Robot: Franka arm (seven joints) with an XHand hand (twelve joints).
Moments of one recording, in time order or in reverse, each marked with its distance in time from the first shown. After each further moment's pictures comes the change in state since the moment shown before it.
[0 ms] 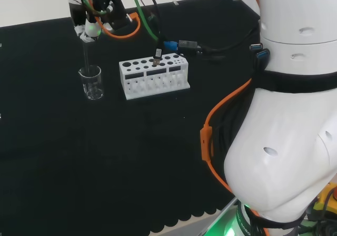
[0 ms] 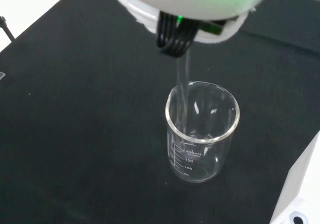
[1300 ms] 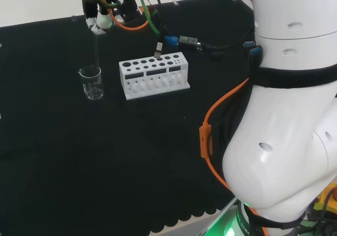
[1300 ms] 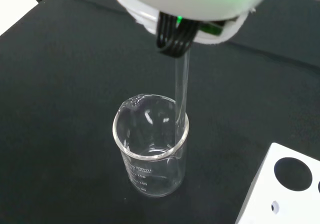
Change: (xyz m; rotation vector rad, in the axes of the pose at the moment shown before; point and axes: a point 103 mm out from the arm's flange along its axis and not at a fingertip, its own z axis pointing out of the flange) arm -0.050 0.013 -0.001 -0.014 0.024 0.011
